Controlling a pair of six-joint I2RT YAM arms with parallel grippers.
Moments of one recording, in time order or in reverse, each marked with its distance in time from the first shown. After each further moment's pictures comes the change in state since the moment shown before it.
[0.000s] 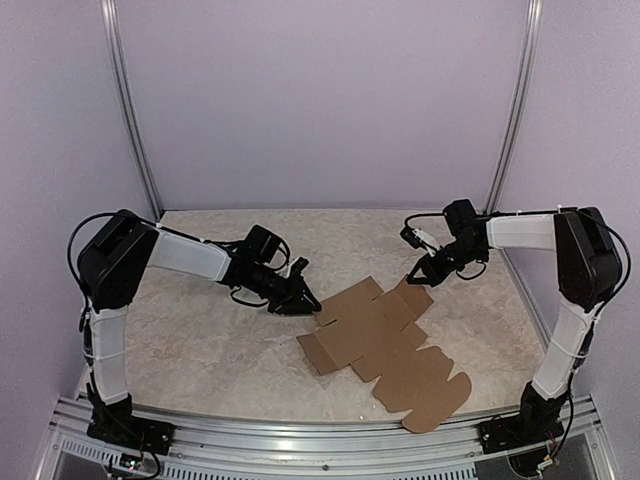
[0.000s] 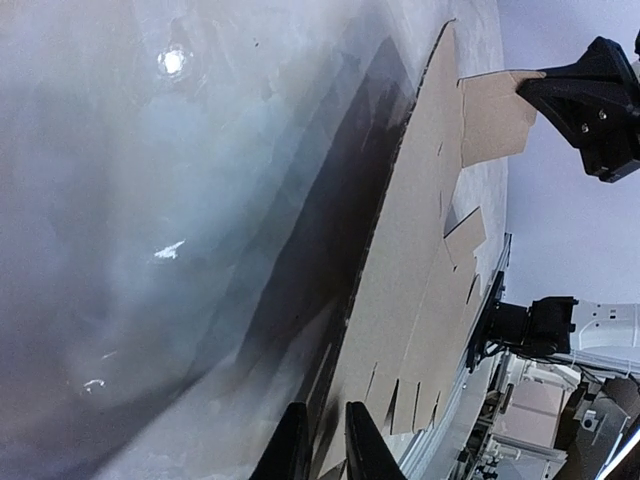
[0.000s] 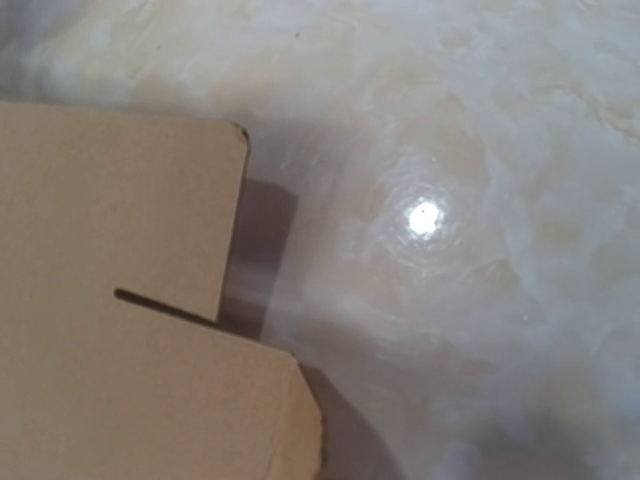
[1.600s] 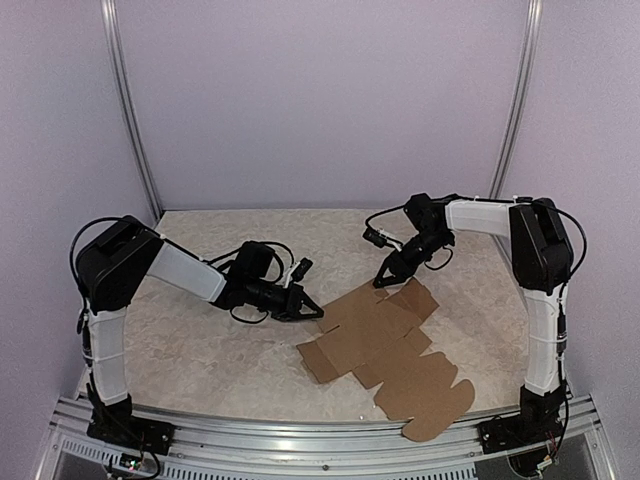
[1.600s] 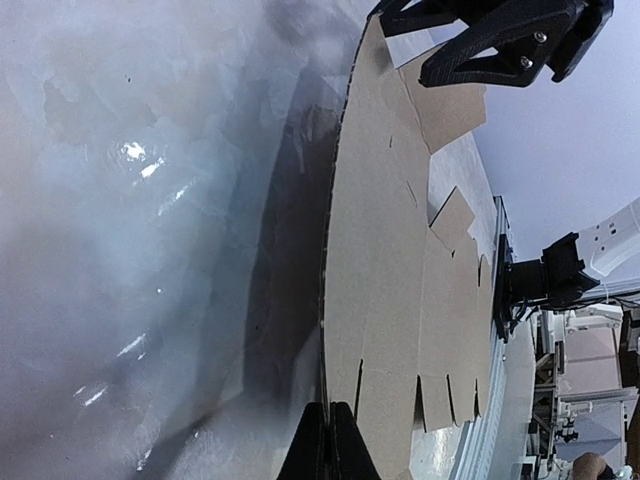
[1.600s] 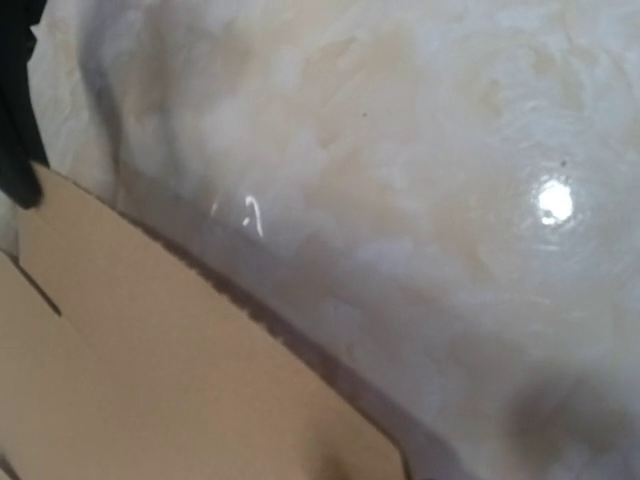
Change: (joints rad) left arm -0.021 -0.016 -0.199 0.404 0.035 0.147; right arm 0.124 0.315 0.444 -0.353 -0.162 -0.135
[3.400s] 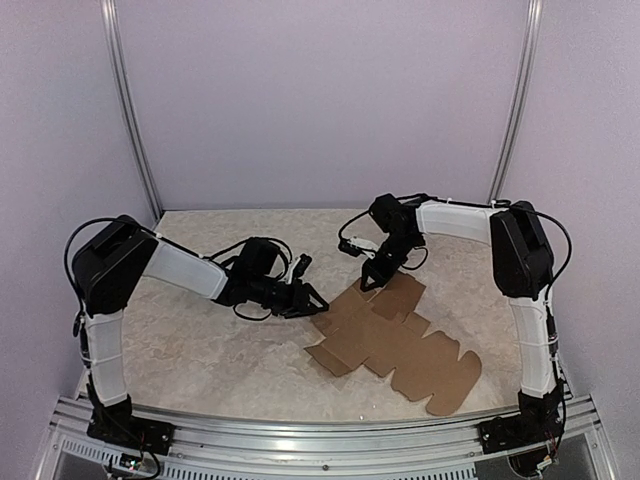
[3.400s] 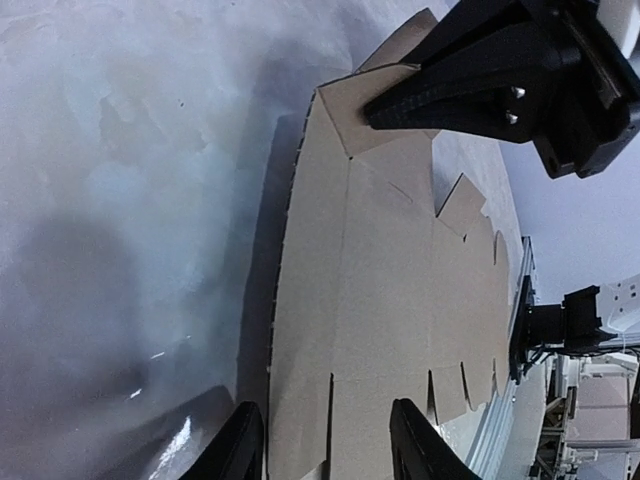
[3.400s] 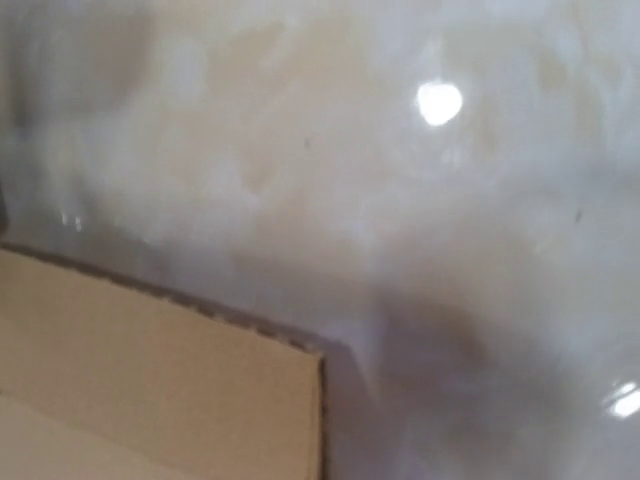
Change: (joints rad) left arm -0.027 -0.026 0.034 -0.057 -0.125 -0.075; right arm 0.153 0.072 0.129 -0.040 0.332 0.155
